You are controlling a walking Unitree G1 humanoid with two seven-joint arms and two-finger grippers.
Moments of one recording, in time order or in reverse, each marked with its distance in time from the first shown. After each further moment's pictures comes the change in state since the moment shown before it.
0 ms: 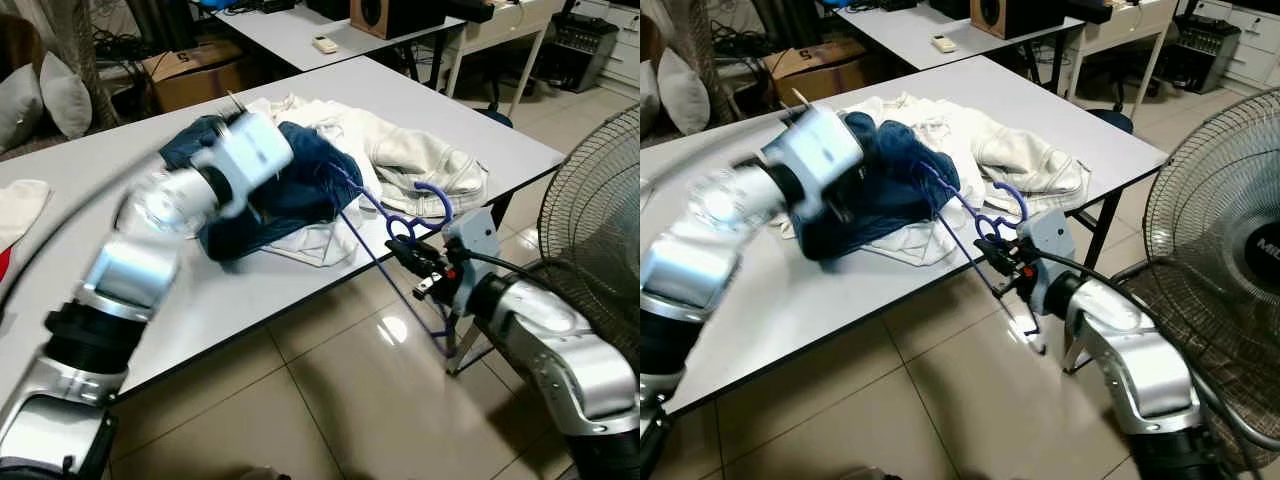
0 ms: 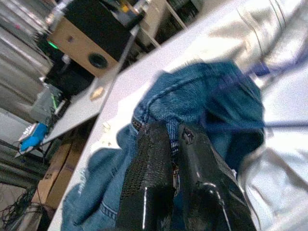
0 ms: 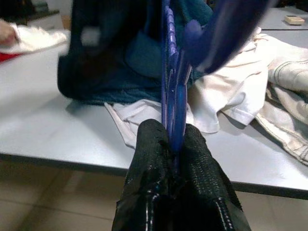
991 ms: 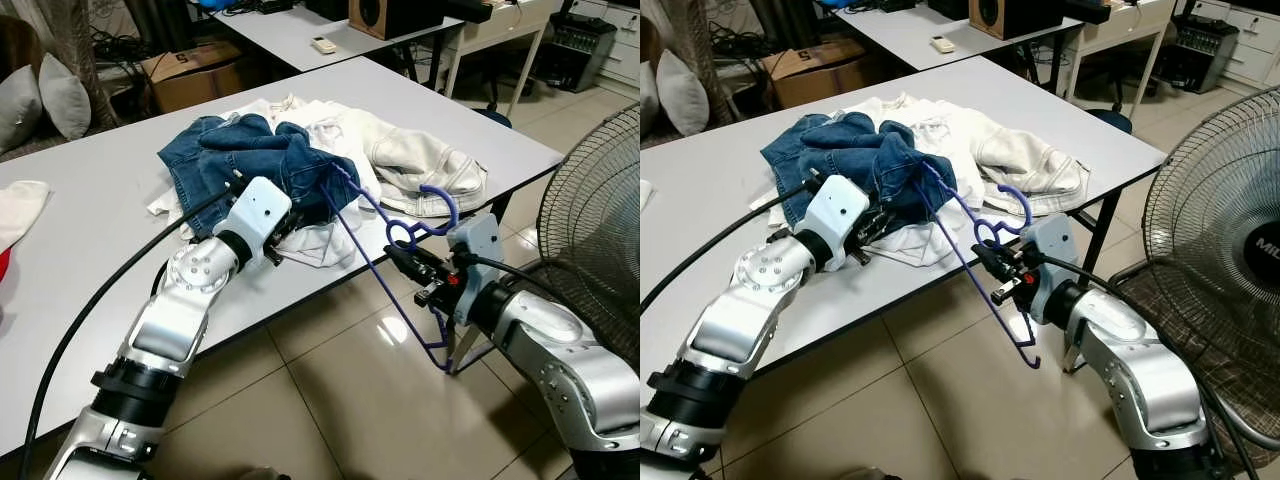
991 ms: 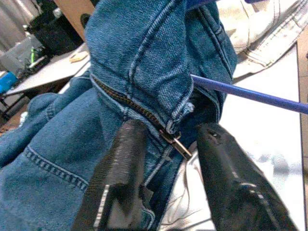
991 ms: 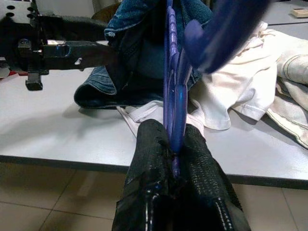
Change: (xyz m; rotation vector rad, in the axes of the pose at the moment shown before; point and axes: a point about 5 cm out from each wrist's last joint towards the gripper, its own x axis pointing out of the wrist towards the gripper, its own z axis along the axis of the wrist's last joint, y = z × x) left arm 0.004 -0.057 -0.039 -0.317 -0.012 0.074; right arm -0.010 0.006 0.000 0.056 -0.004 0.015
